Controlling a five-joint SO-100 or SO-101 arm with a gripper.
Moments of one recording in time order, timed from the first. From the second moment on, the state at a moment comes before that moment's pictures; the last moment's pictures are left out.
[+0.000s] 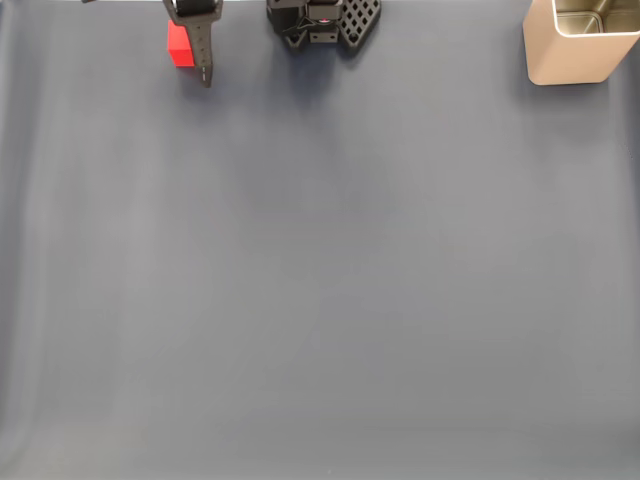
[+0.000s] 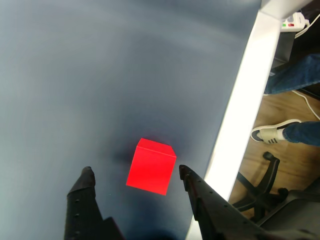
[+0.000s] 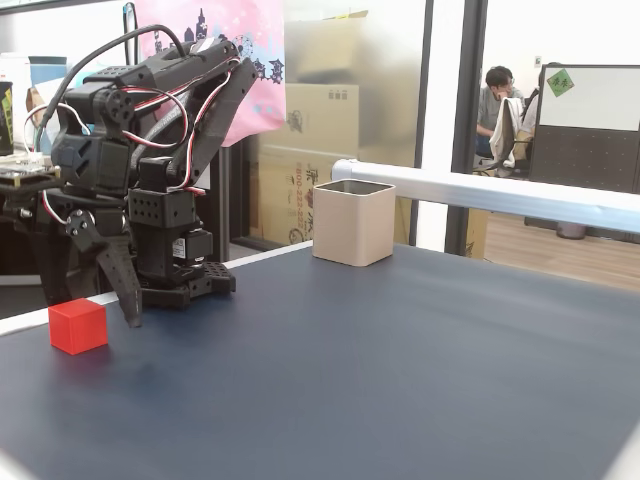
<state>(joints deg) 85.3 134.7 151.8 53.7 -99.7</state>
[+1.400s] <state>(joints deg) 85.1 135.8 154.4 48.6 -92.7</state>
